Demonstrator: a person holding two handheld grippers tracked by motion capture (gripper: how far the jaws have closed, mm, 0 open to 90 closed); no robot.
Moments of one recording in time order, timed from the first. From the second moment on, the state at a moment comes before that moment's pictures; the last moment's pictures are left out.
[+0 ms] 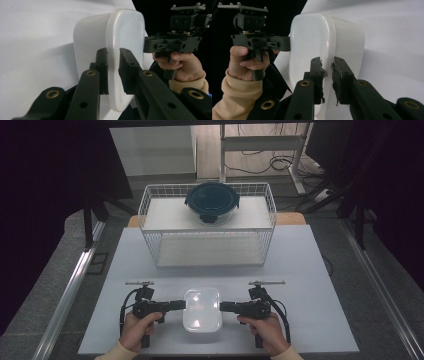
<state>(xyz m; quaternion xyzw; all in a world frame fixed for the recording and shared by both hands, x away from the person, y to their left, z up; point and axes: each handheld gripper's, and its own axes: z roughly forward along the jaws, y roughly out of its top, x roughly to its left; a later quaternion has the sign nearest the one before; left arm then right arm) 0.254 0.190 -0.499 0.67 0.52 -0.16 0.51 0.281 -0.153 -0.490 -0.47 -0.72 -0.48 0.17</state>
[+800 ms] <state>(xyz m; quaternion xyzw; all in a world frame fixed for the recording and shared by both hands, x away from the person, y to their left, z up) 0.243 0.189 -0.458 0.70 0.46 -0.09 0.54 0.270 -0.151 -0.453 -0.40 -0.76 -0.52 0.07</state>
